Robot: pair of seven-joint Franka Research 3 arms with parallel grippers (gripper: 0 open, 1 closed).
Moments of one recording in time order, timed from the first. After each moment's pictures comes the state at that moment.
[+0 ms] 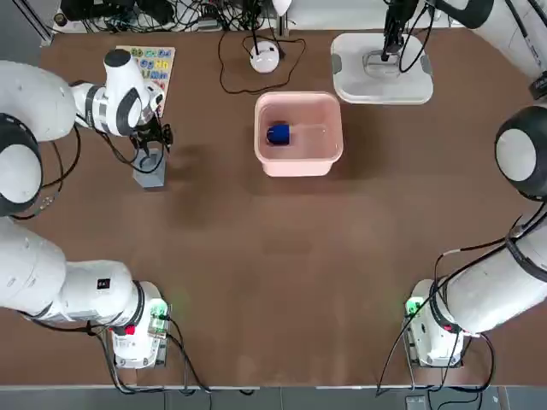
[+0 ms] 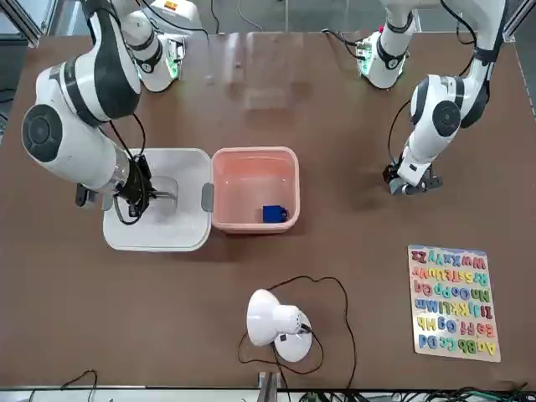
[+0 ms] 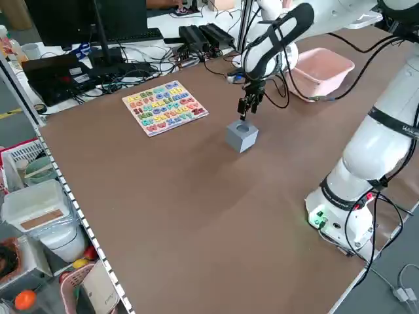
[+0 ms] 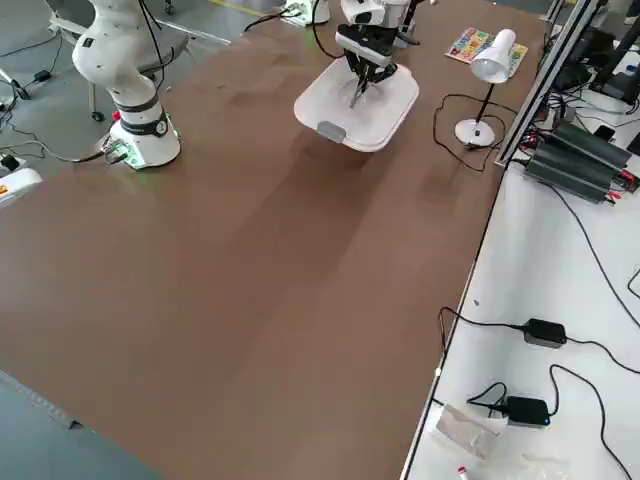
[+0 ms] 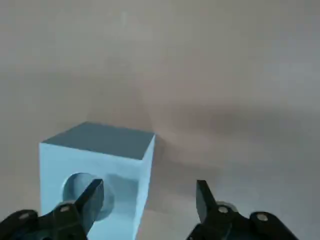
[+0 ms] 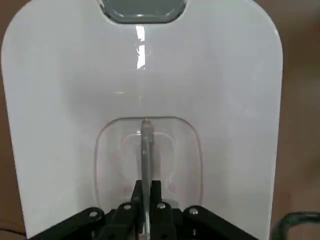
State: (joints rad) left arm 0.06 0.05 -0.16 -2.52 0.15 2.48 -0.39; right arm 0.35 0.25 -0.10 -1.58 0.14 1.71 1.83
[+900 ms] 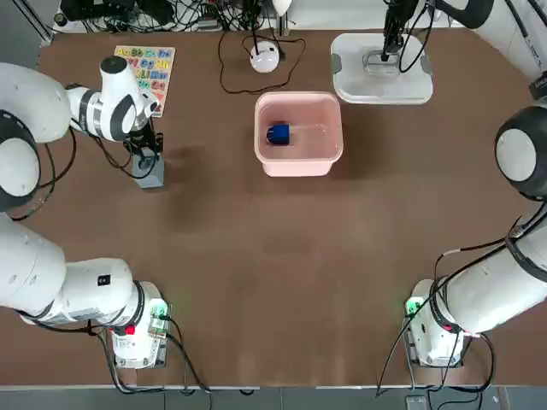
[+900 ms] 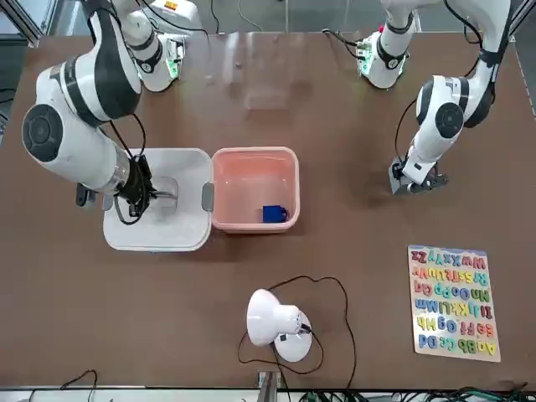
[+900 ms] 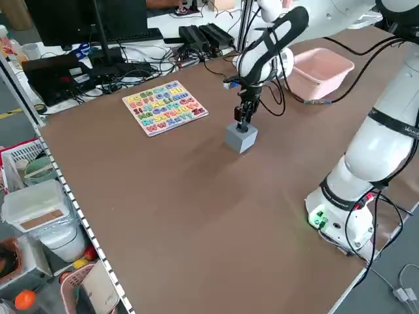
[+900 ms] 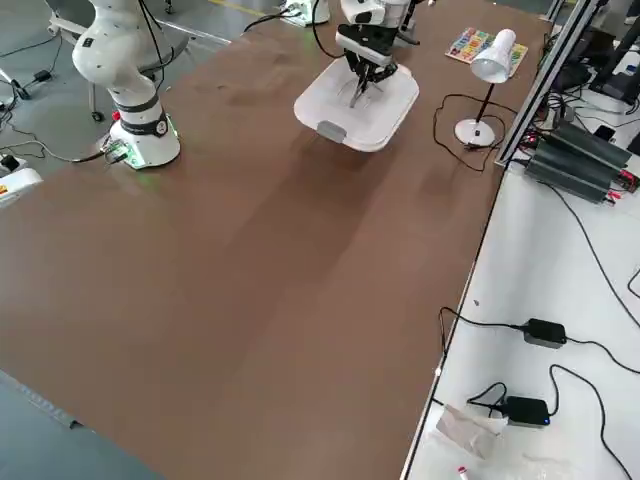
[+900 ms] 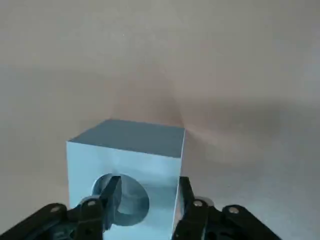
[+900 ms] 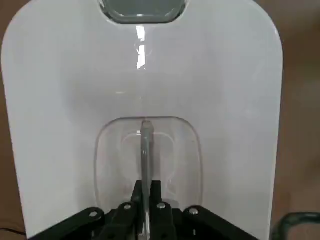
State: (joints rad) left arm 0.11 0.06 -0.17 -2.53 0.21 2.48 -0.40; right arm 0.35 0.25 -0.09 -1.58 0.14 1.71 1.83
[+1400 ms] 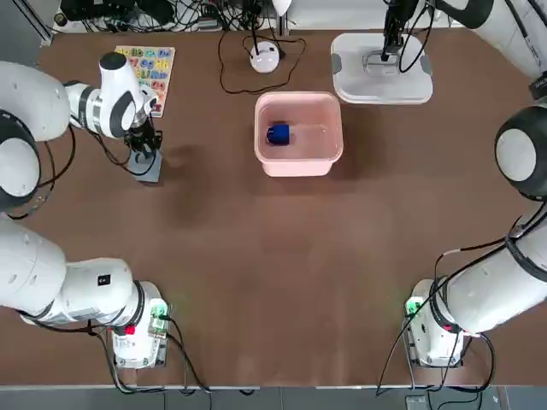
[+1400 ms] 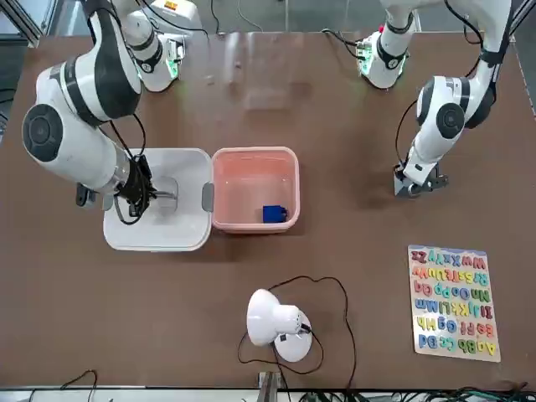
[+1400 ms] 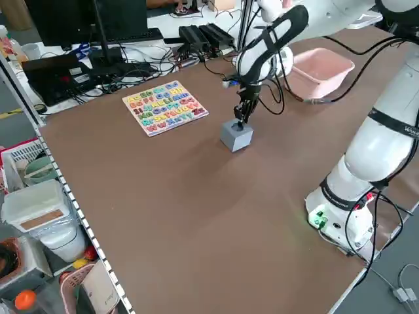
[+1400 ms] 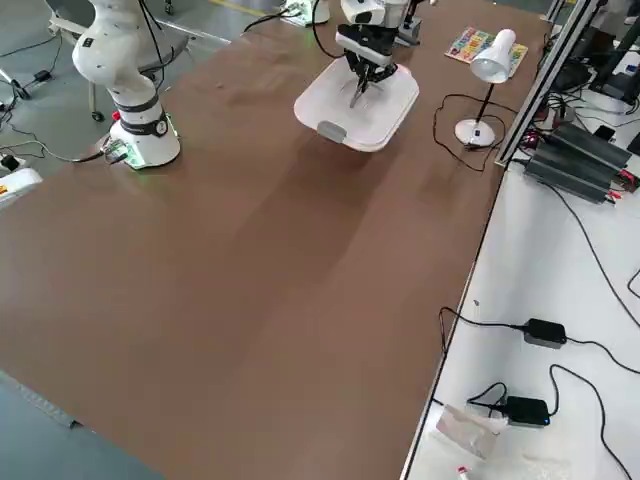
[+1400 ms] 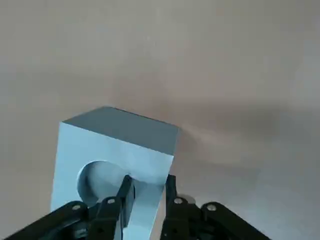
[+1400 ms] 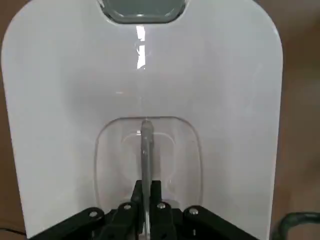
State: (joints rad) left arm 0.11 0.06 -0.17 -2.49 0.21 2.45 -0.40; right arm 0.35 0.25 -0.09 -1.58 0.14 1.71 1.83
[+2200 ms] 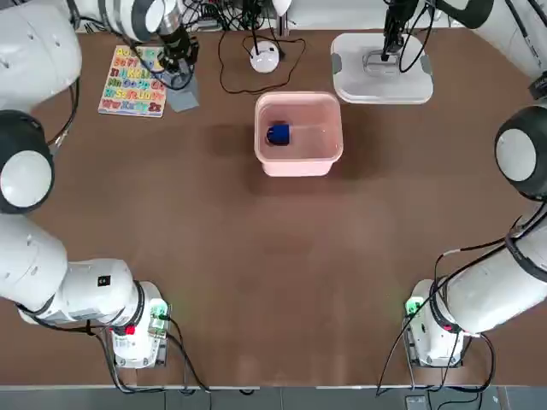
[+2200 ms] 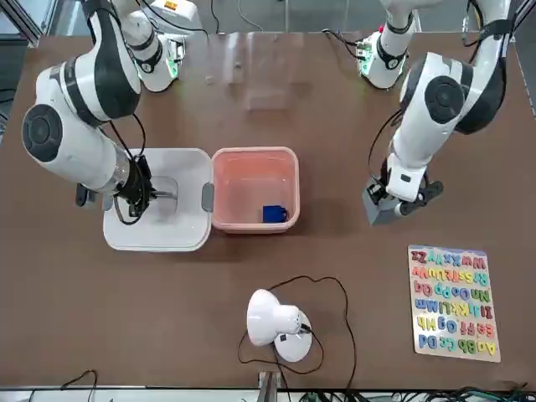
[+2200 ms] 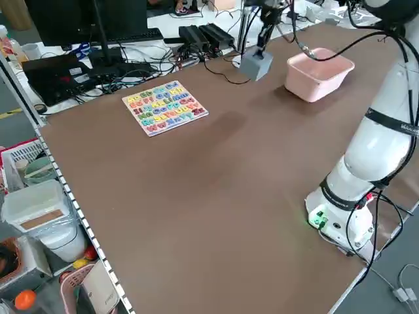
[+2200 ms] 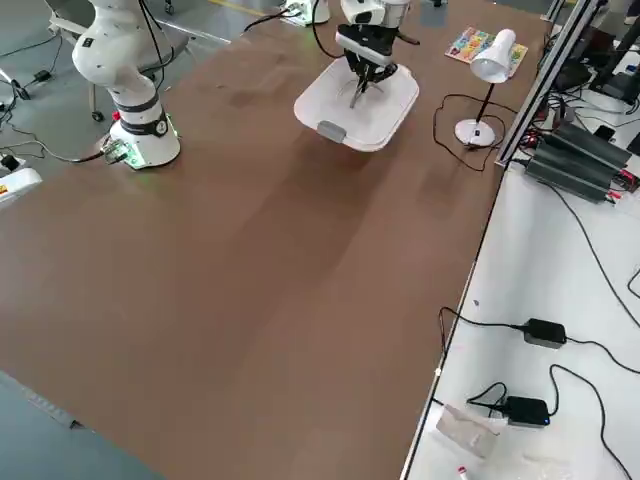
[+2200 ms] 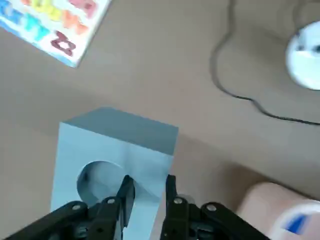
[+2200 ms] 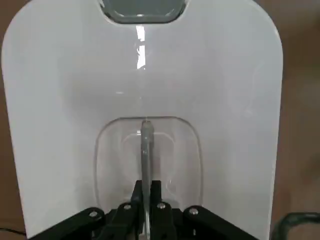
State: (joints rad) left arm 0.09 0.16 -0.52 -1.84 0.10 2.06 -0.92; right arm 0.35 0.25 -0.10 -1.58 0.14 1.71 1.83
